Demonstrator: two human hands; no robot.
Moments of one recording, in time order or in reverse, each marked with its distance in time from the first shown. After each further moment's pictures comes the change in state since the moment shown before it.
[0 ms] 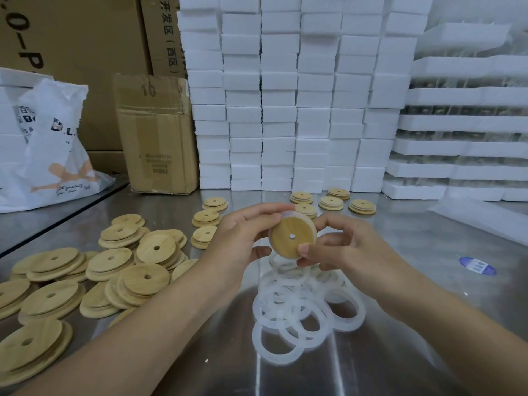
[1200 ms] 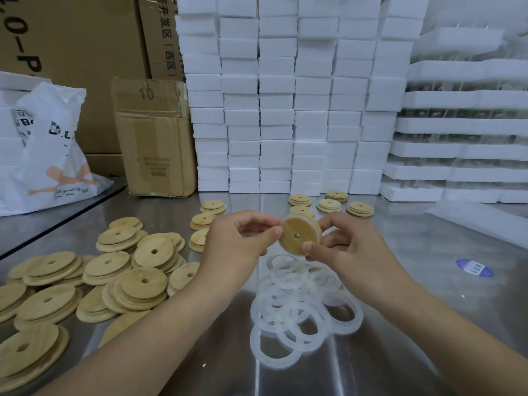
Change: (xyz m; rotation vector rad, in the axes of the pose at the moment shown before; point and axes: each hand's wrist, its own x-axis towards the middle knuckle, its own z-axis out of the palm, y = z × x) left_hand 0.004 -0.010 0.002 0.201 0.226 0.137; right_hand 0.004 0.009 0.003 -0.173 0.215 -0.074
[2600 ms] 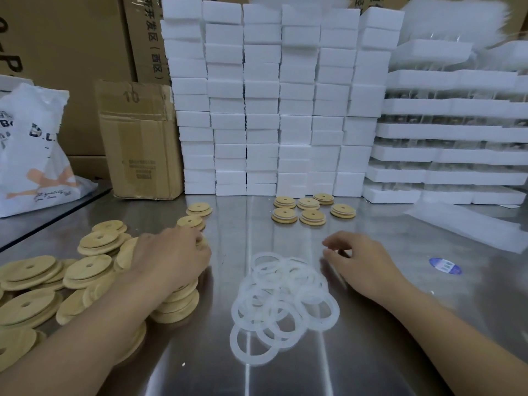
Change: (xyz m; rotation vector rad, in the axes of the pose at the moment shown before) left_hand 0.021 -0.004 -0.060 1.408 -0.056 -0.087; right_hand 0.026 0.069 -0.042 -0.506 0.037 0.068
